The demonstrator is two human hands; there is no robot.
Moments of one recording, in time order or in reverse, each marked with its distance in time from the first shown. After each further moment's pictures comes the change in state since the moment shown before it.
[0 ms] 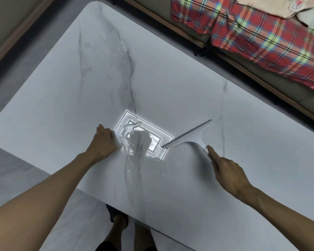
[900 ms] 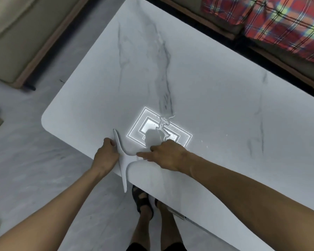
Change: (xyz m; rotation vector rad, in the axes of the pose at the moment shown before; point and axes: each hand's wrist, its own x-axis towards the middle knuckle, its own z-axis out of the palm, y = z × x) left_hand -0.059 -0.136 -0.008 -0.261 0.086 -0.204; right_hand 0.051 -0.272 0.047 -0.434 -0.123 -0.952
